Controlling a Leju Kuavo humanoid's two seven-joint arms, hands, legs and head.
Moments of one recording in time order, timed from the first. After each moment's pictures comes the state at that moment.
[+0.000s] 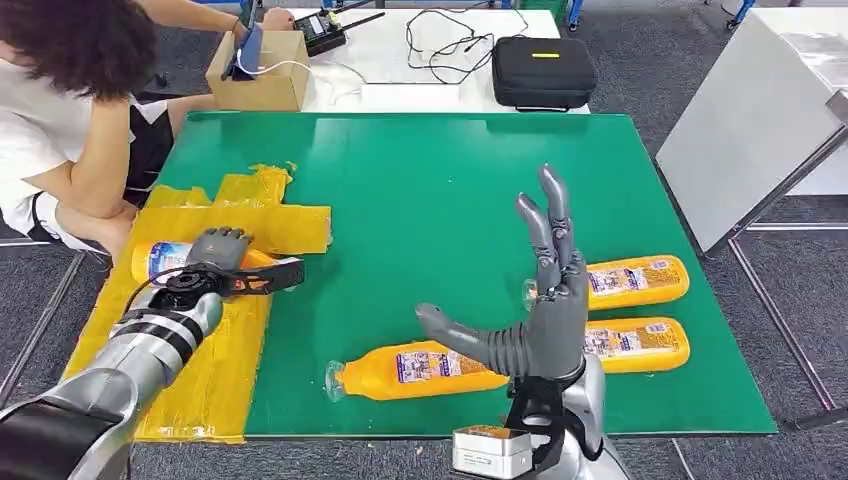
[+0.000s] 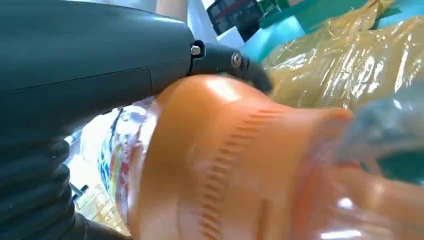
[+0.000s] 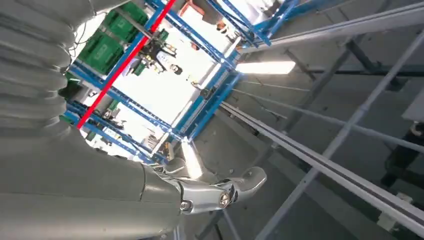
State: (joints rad) left arm -0.76 0.11 -0.39 -0.47 -1.29 0.06 0.12; right arm -0.17 0.00 0.58 -1.88 0.72 -0.61 -0.33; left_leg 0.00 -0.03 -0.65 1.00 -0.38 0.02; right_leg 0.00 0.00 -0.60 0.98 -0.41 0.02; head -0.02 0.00
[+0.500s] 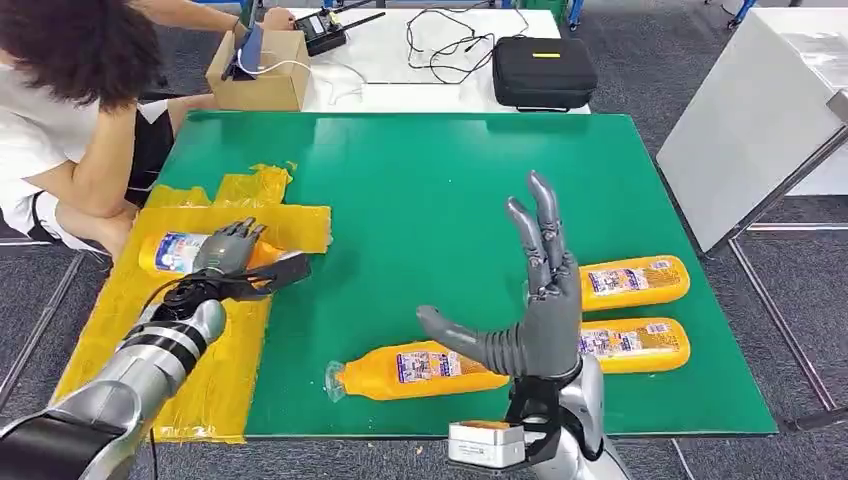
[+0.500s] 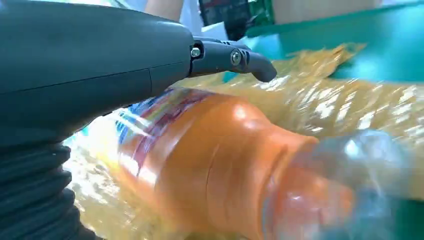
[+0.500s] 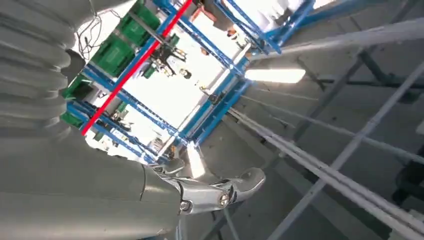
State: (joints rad) left arm -0.70 0.09 -0.34 -0.52 -1.14 0.23 0.00; right arm -0.15 -0.01 0.57 -1.85 0.73 -0.58 -0.34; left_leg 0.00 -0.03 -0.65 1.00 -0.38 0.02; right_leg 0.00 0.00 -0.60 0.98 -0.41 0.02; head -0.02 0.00
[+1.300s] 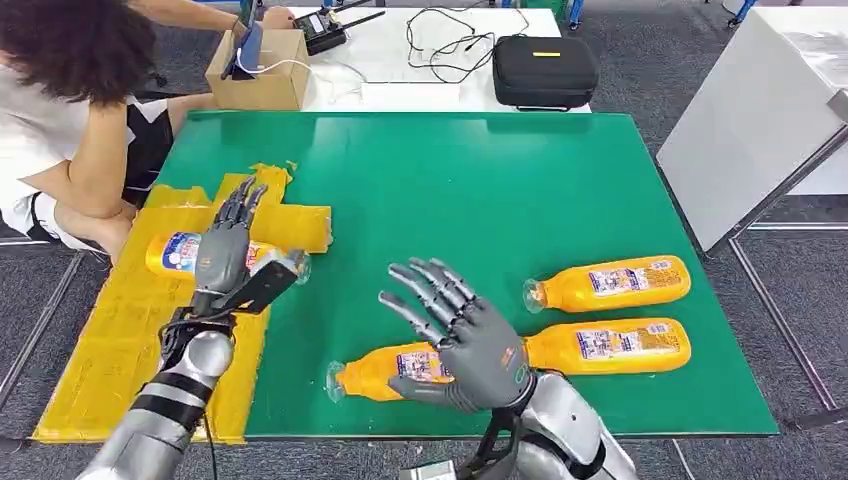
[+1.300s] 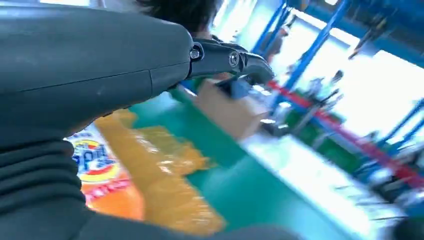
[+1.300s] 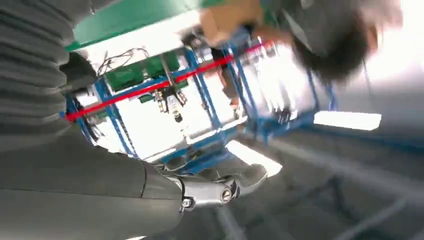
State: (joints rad) left arm -0.34 0.04 -0.22 -1.19 -0.71 0.44 -0.36; right arm -0.13 -0.16 0.67 -1.74 1.02 -0.35 -0.33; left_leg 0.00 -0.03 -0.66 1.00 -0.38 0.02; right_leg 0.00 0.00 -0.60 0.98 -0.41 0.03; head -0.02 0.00
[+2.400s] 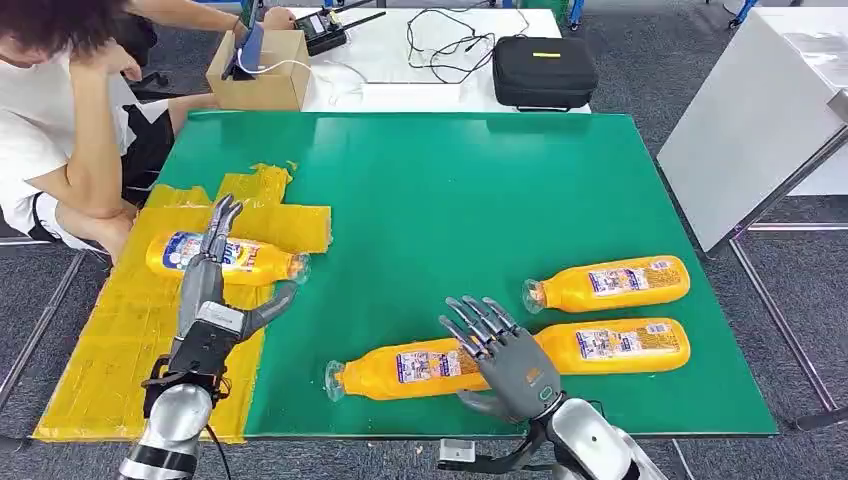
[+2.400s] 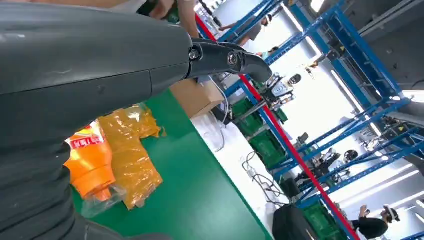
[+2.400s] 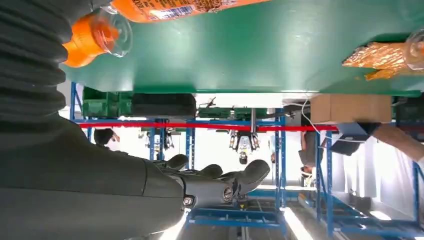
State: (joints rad) left arm -0.09 -0.02 -0.17 -1.58 -0.52 0.30 -0.42; right arm -0.04 -0.27 0.59 -1.58 1.21 -0.36 -0.12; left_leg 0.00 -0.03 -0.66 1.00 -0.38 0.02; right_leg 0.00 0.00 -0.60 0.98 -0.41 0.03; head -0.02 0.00
